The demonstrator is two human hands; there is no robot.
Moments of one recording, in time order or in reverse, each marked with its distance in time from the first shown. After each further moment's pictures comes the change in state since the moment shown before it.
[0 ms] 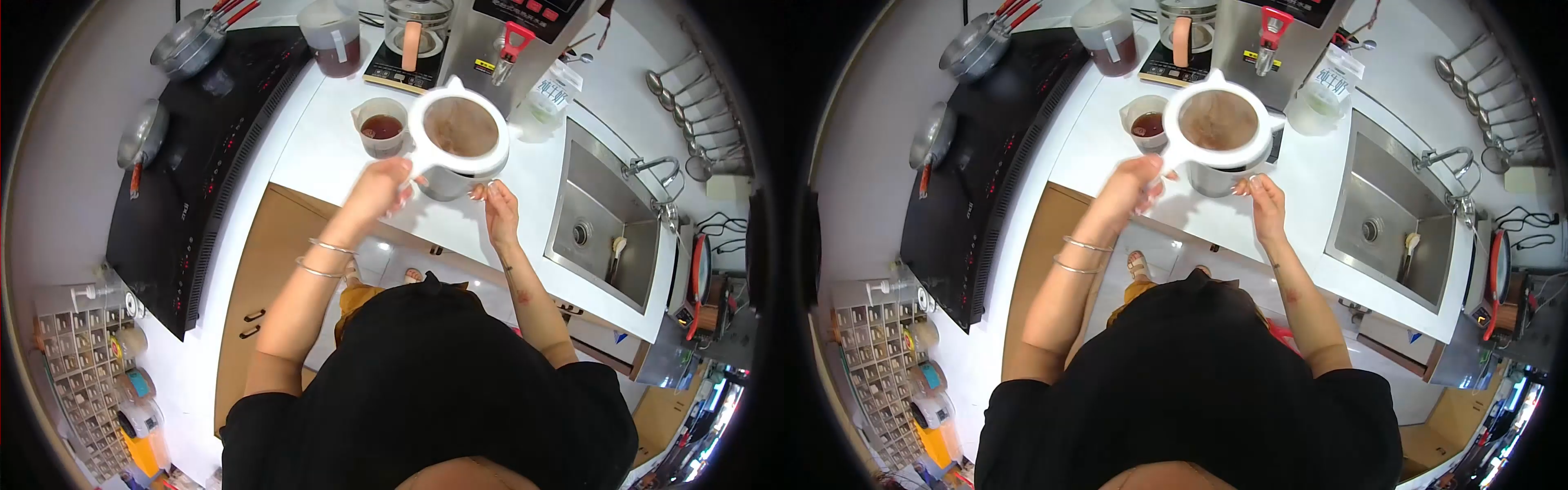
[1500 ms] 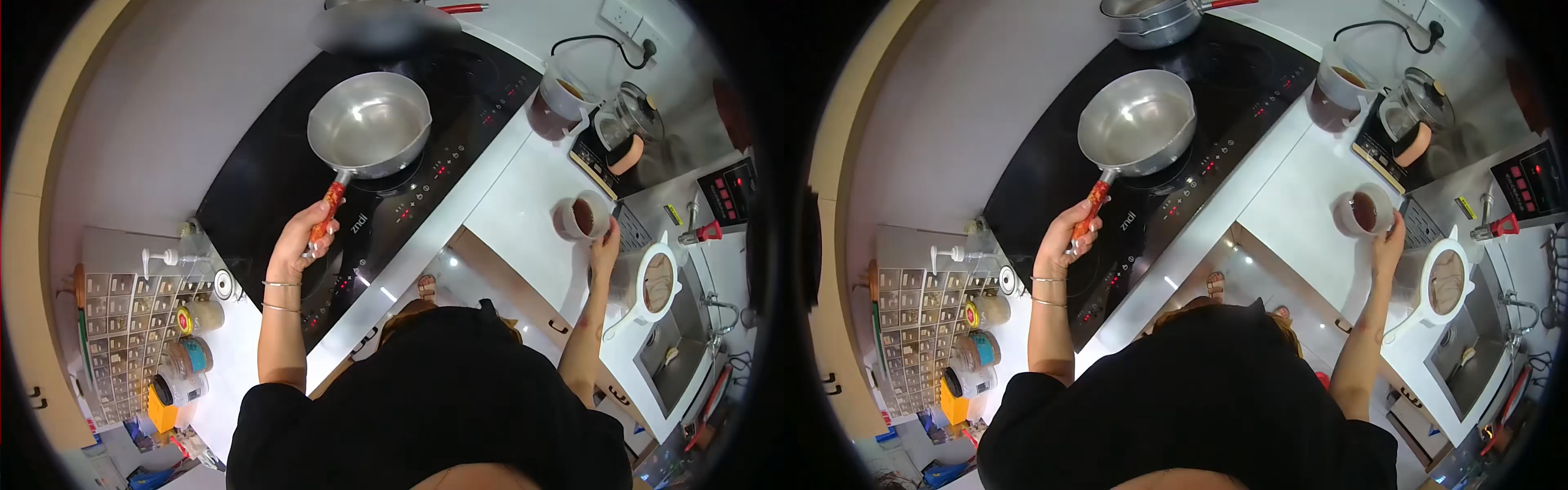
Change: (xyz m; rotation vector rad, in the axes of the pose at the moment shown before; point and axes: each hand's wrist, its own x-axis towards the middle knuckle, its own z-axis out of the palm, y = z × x) left_hand -0.167 -0.009 -0.414 -0.510 0.394 -0.027; right_hand 0.132 0.114 0.092 -1.018 0.264 -0.028
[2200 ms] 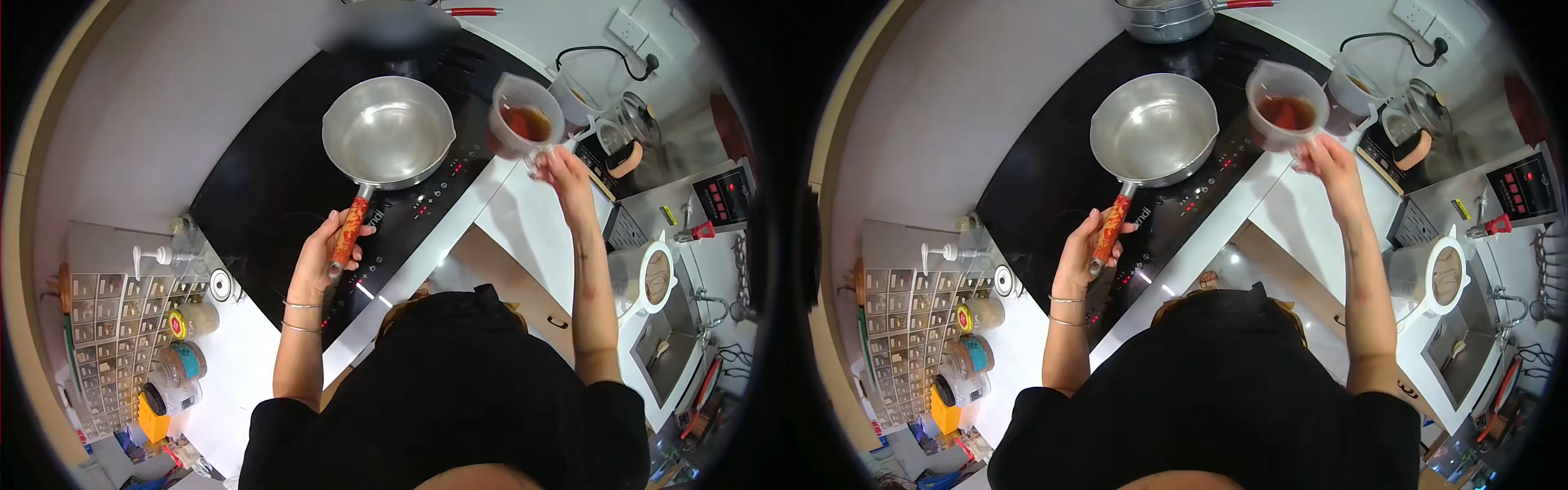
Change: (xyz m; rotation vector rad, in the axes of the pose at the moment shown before) left_hand -0.014 -0.029 -0.008 -0.052 0.026 0.054; right_hand -0.001 -0.269 0.069 0.718 -0.667 0.007
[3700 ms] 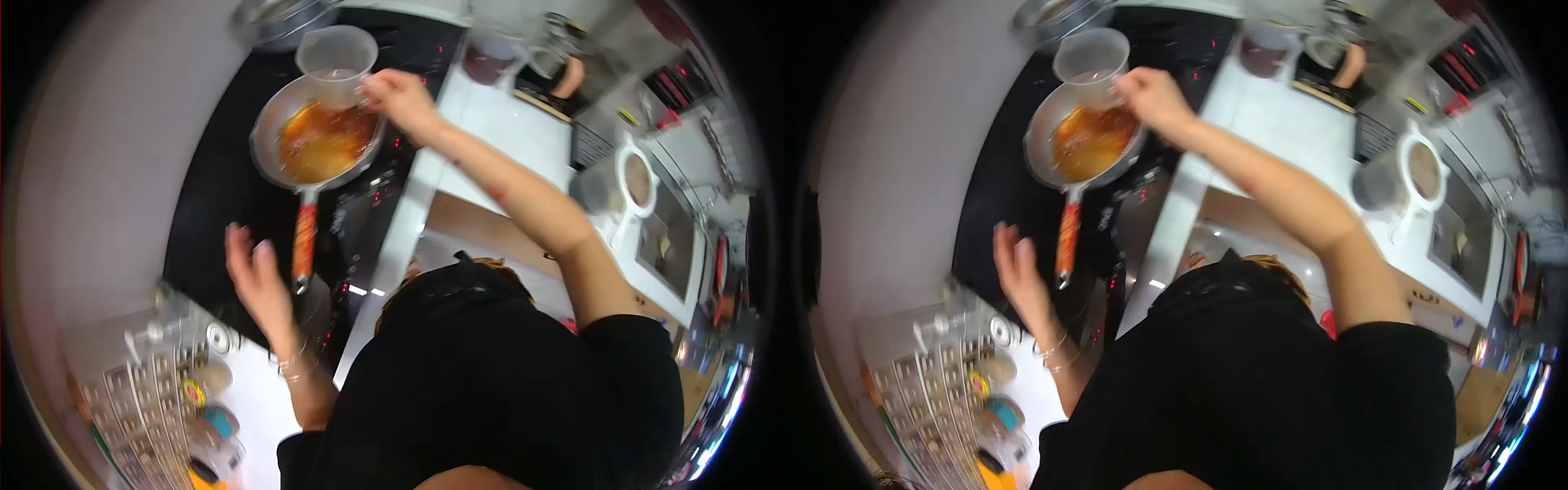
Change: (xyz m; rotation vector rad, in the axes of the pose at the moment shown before) left_hand -0.024 0.014 0.008 0.760 0.569 0.803; right_hand 0.081 0.026 0.127 -0.109 0.091 -0.130
